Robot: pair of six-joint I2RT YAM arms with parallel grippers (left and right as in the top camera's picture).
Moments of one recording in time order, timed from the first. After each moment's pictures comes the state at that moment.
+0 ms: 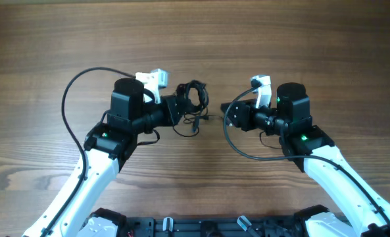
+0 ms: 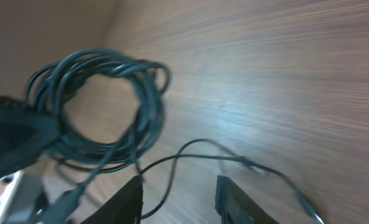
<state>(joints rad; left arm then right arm) -0.33 1.20 0.76 -0.18 0.54 -0.58 0.30 1.26 0.63 0.04 -0.63 0.48</state>
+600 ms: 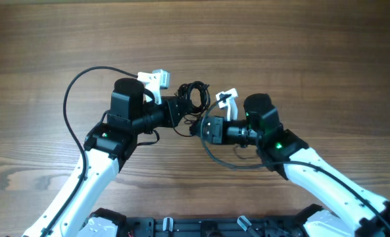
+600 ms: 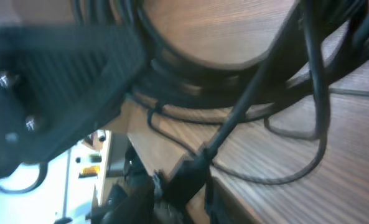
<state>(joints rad) -0.33 1.20 0.76 -0.18 0.56 -0.58 0.56 1.32 0.63 0.17 -0.70 0.90</state>
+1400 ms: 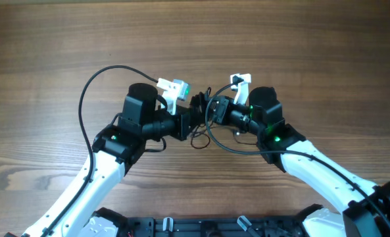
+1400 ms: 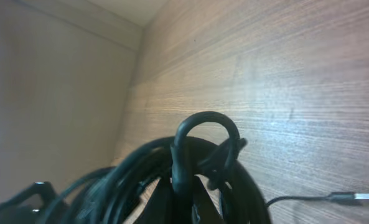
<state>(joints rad) -0.43 1.20 0.76 -0.20 0.63 -0.43 0.51 1.41 0.63 0.37 -0.46 0.91</state>
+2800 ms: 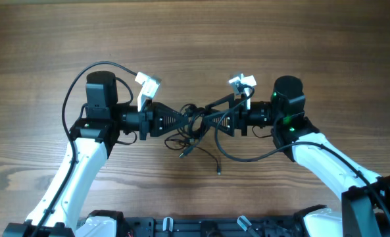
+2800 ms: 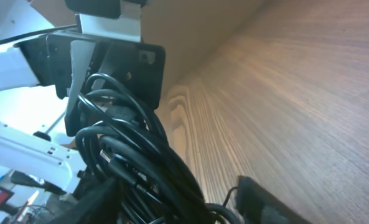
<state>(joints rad) -0.10 1.29 0.76 -0.15 1.51 -0.20 0.31 1.46 0.63 0.53 -1.19 0.44</state>
